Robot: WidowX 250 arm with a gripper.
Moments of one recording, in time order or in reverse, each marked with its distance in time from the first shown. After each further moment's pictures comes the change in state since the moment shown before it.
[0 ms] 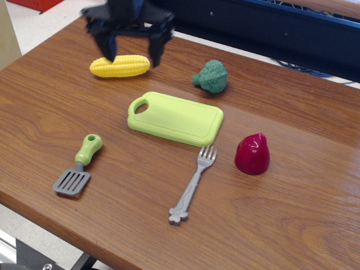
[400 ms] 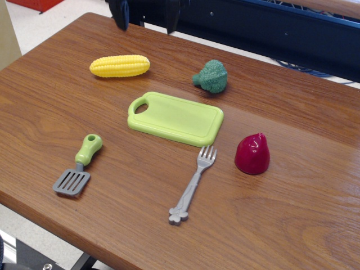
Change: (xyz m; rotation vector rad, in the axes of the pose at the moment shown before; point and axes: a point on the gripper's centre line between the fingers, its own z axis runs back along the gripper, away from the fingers) arm 0.035 -0.020 0.019 0.043 0.037 0.076
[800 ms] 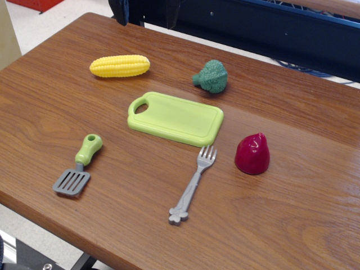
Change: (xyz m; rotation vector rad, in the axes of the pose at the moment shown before) arm 0.007 0.001 0.012 0.000 -0.036 0.007
